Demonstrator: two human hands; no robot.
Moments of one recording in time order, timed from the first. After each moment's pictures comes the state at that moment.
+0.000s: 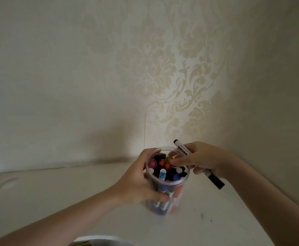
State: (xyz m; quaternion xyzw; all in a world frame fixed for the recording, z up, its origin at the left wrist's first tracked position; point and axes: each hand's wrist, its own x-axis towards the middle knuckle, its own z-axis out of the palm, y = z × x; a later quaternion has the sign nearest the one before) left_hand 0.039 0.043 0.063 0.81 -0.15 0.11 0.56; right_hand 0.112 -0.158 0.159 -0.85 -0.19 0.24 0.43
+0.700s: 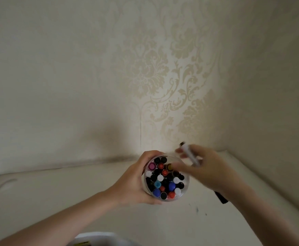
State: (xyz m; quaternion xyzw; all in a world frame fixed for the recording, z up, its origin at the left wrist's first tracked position) left_hand 0.031 0.040 0.062 0.85 -0.24 0.16 0.45; right_hand 0.064 -0.183 0.138 -0.87 -0.25 -0.03 0.42
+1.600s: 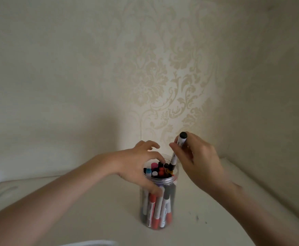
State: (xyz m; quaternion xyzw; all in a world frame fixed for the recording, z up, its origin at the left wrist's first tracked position) left_hand 0.049 0.050 0.159 0.97 -0.18 -0.08 0.13; right_hand 0.066 -0.160 0.156 -0.81 -0.35 -0.31 0.34
